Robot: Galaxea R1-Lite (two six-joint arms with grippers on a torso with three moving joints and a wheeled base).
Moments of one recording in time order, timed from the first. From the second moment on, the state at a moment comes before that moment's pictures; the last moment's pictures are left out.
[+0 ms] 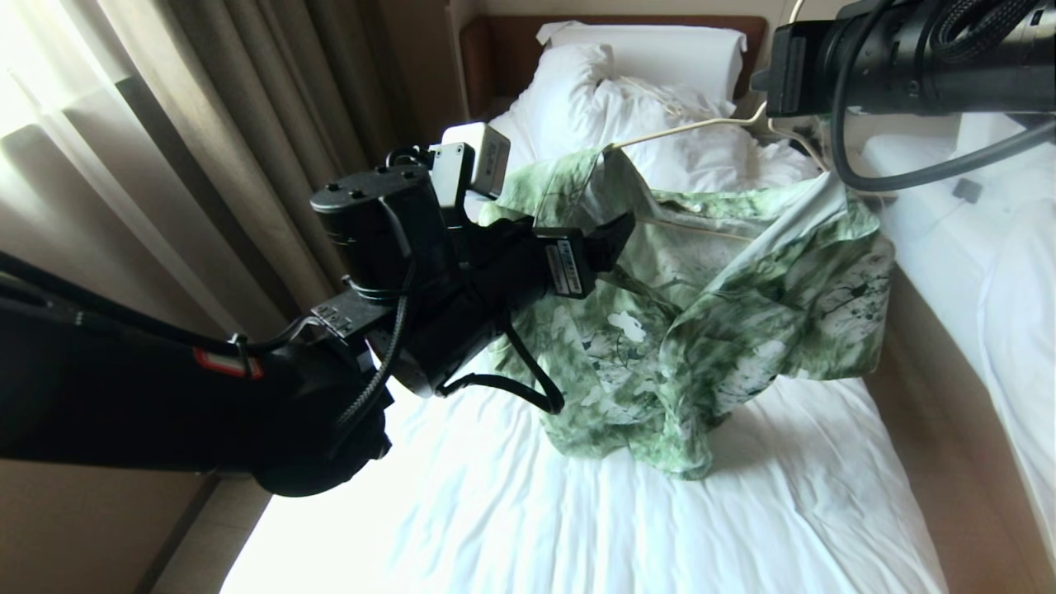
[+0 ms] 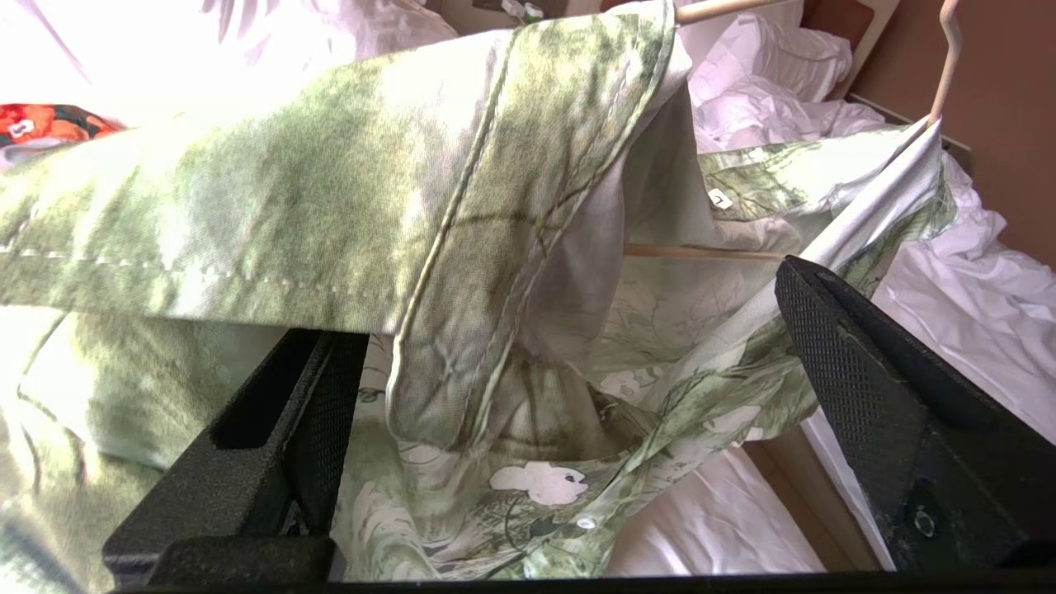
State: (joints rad) left arm -0.77 1.82 -1.06 -0.94 0.13 -0.11; right arm 0.53 1.74 -1.94 0.25 -0.30 -0.01
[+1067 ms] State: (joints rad) left arm -0.74 1.80 -1.06 -0.94 0.12 -0.10; right arm 0.45 1.75 -1.91 0.24 -0.29 -0.02
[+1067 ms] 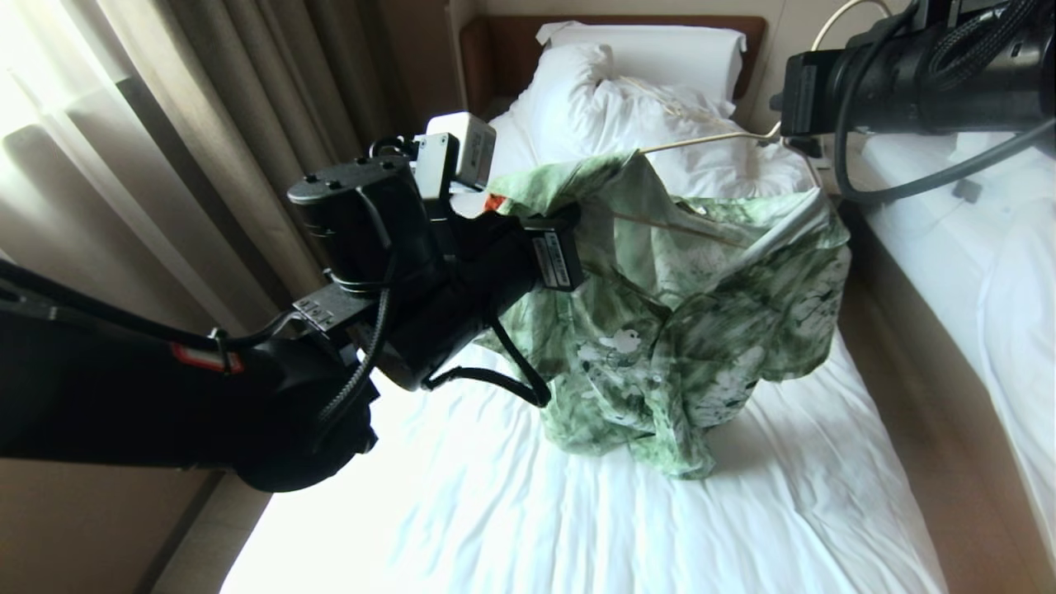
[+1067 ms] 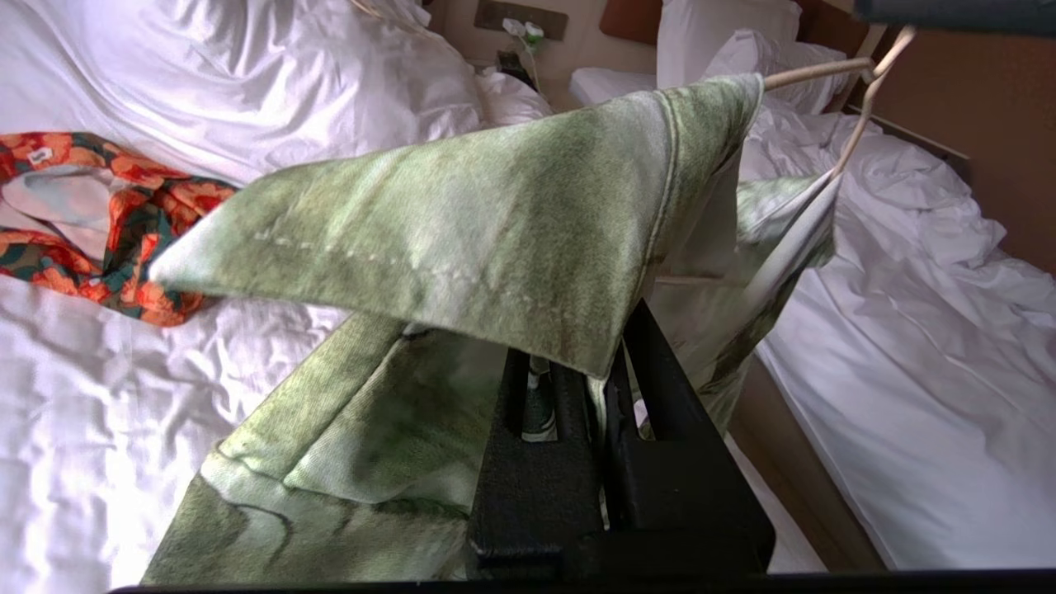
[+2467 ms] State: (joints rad) left arm -0.66 1.88 -1.09 -0.90 0.11 -0.04; right arm 0.32 1.83 -1.93 0.14 -0.30 -0.11
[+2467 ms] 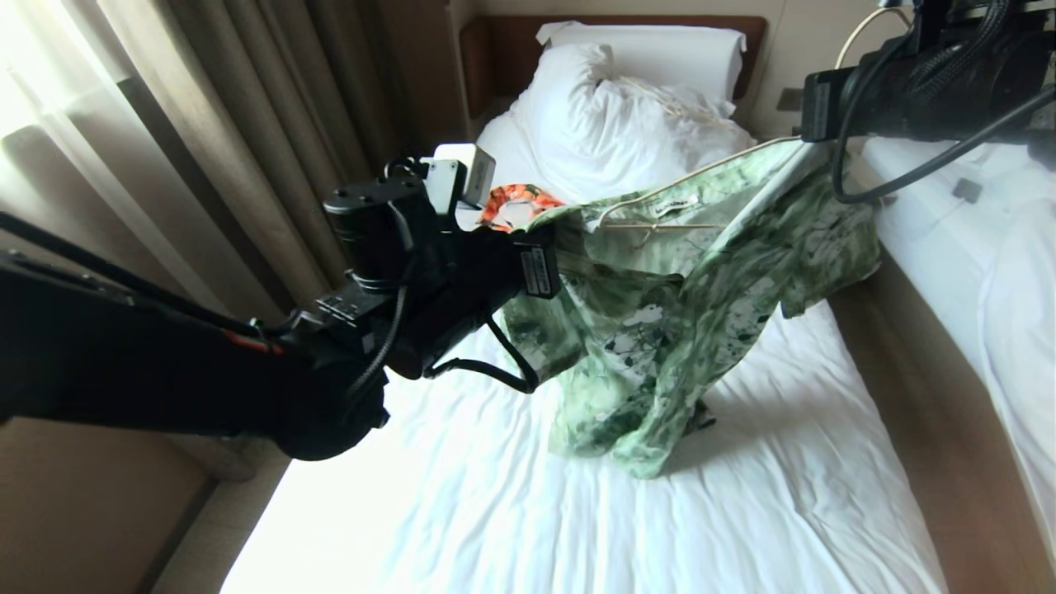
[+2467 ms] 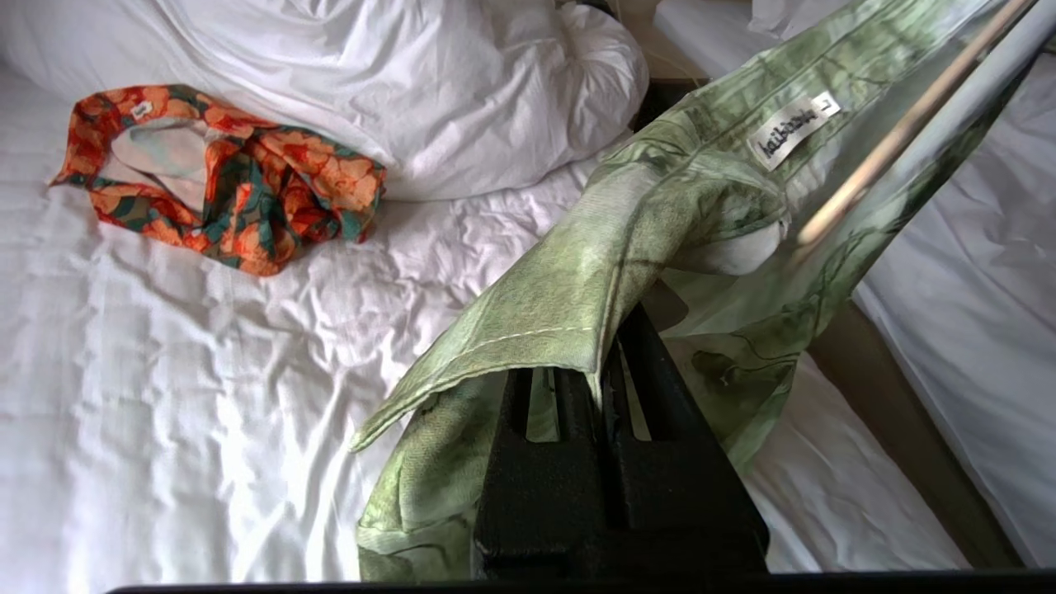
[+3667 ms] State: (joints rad) left arm -0.41 2.06 -1.20 -1.00 -0.03 0.07; right arm 0.34 1.98 -1.92 0.10 -0.30 0.23
